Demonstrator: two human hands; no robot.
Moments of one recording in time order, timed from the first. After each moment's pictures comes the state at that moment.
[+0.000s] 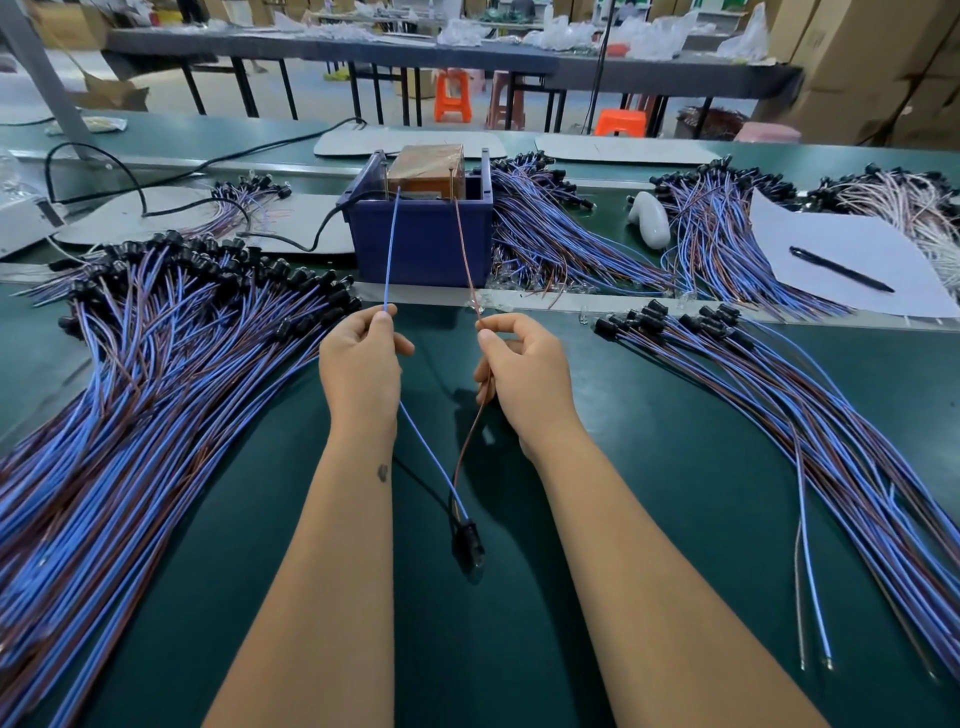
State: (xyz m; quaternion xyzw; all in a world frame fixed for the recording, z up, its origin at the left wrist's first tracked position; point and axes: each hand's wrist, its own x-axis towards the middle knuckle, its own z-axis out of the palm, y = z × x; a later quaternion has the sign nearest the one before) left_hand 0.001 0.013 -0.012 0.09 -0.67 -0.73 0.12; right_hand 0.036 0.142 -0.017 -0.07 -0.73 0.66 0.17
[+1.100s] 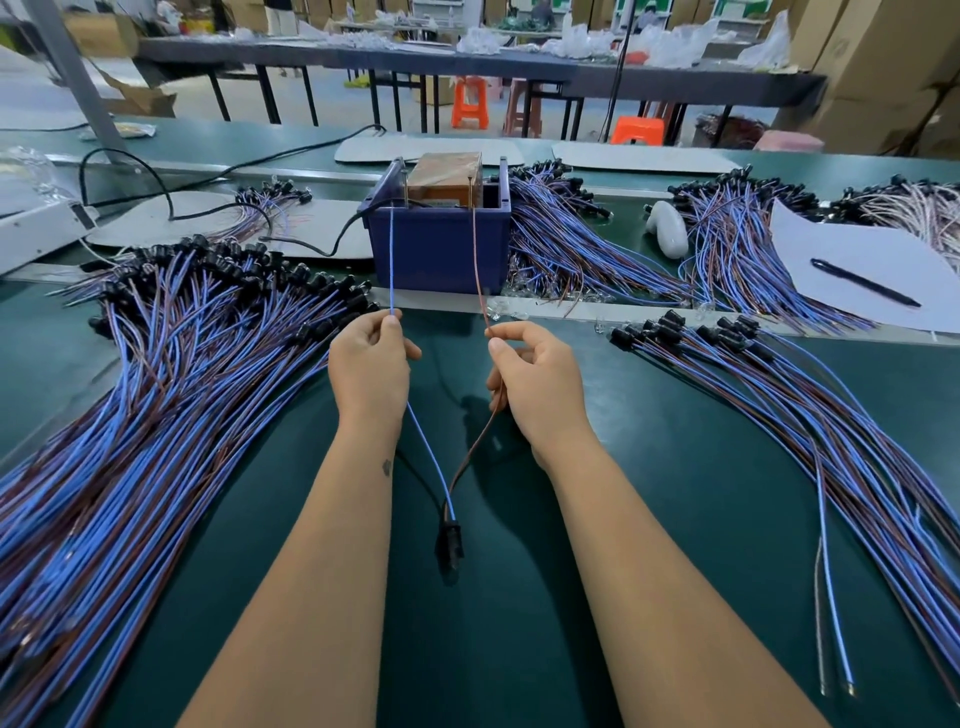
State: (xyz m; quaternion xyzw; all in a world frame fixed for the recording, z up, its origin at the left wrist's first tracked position) left_hand -0.014 0.005 -0.021 0.07 -0.71 -0.69 0.14; right_hand 0.034 0.142 -0.019 -0.07 -0.74 0.65 0.17
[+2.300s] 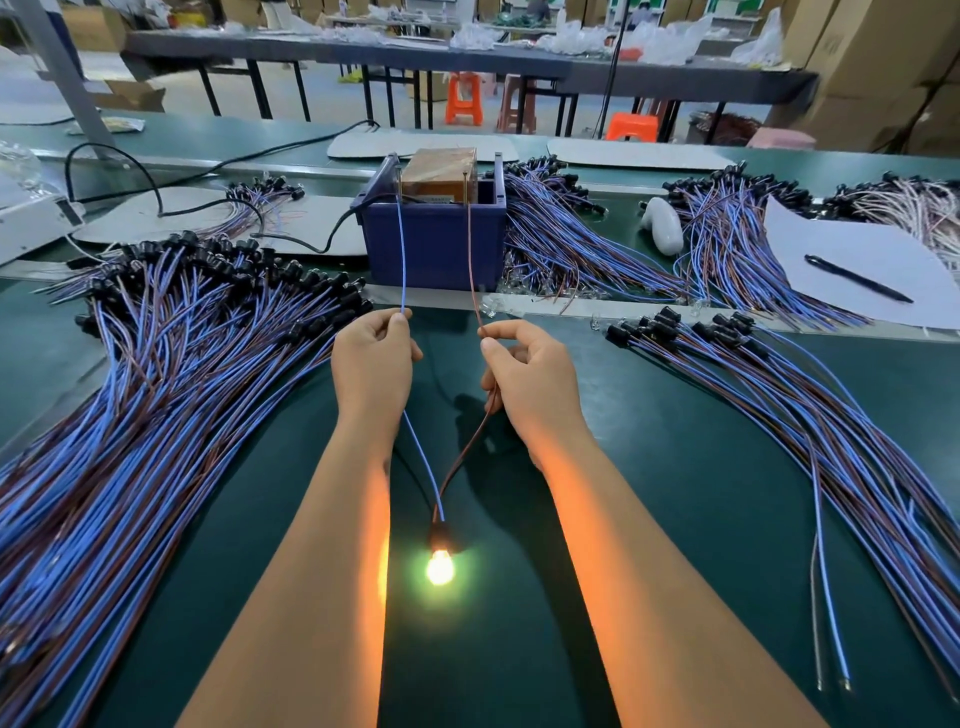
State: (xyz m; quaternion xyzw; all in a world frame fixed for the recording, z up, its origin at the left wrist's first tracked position) left_hand -0.020 0.007 -0.024 0.04 -0.75 -0.64 0.14; right_hand 0.035 0.141 -0.019 -0.06 -0.76 0.62 0.18
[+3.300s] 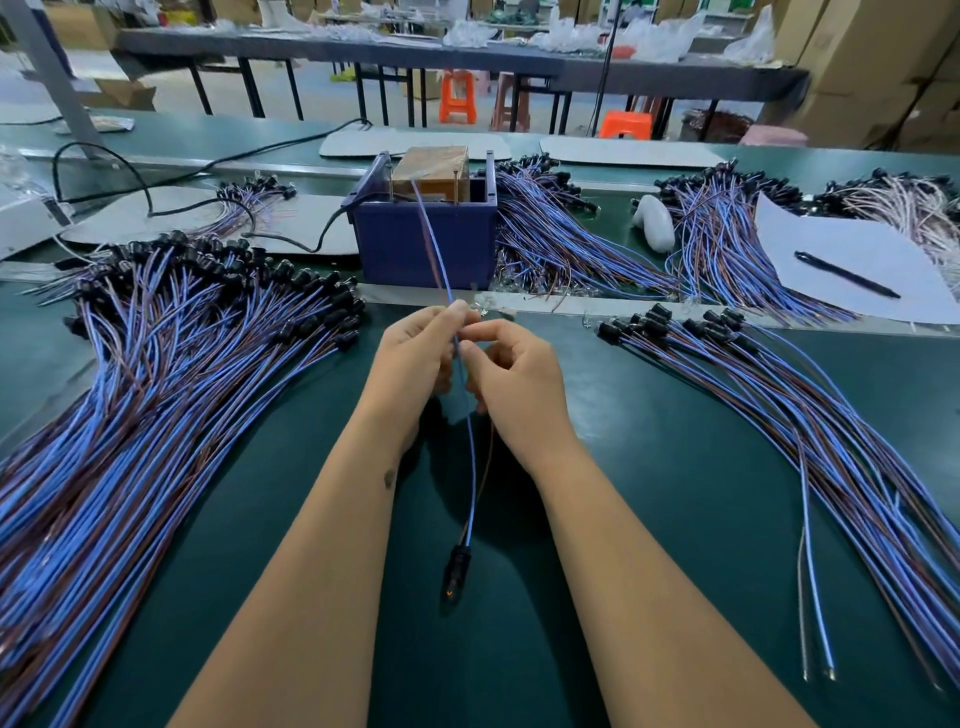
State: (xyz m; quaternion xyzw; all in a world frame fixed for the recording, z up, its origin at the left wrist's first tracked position) left_hand 0.008 0.029 -0.004 -0.08 -0.65 -0.75 -0.04; right_hand 0.044 0.130 -0.012 -0.01 -0.76 0.61 0.21
